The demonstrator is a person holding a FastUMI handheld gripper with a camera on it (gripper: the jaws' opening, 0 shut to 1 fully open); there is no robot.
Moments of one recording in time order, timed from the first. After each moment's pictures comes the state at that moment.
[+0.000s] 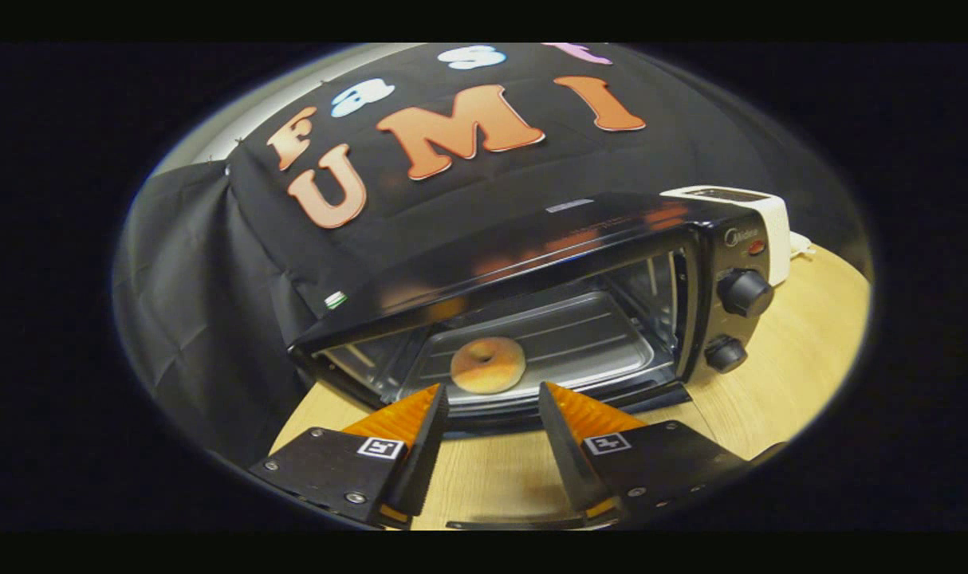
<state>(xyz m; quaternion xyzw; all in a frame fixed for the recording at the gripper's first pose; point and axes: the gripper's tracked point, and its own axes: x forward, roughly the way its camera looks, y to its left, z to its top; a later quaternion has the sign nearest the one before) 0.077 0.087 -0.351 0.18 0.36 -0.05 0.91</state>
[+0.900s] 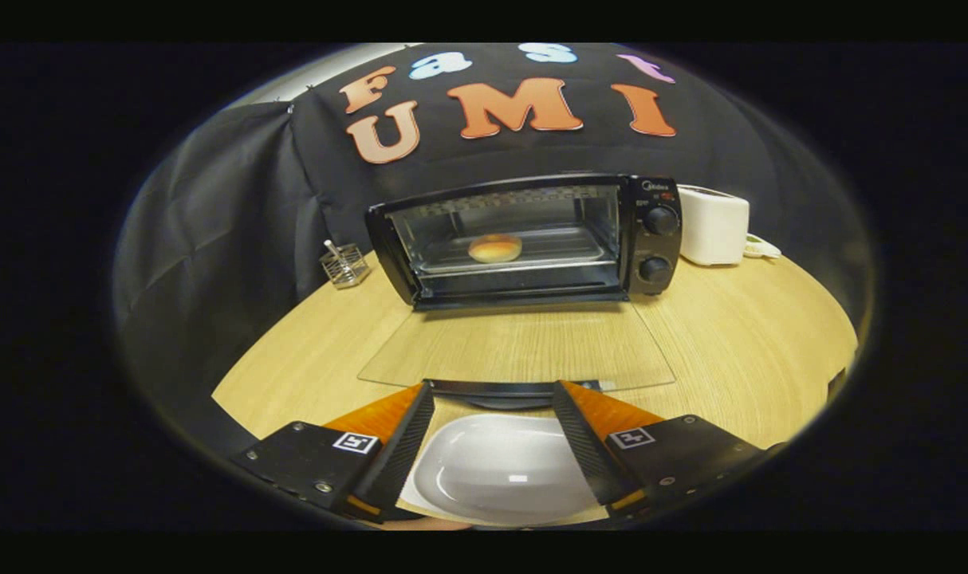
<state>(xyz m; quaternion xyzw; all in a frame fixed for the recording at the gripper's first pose) -0.088 0.108 -0.359 0.09 0.45 -0.02 0.89</state>
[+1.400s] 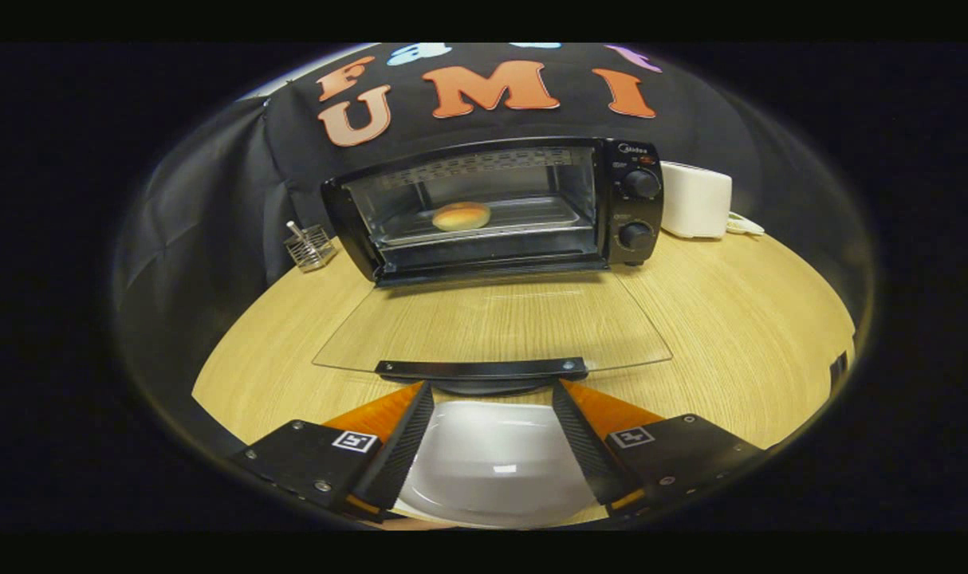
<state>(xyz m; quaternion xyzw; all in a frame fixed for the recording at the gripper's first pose) -0.092 0.095 -0.385 0.08 0.48 -0.07 0.87</state>
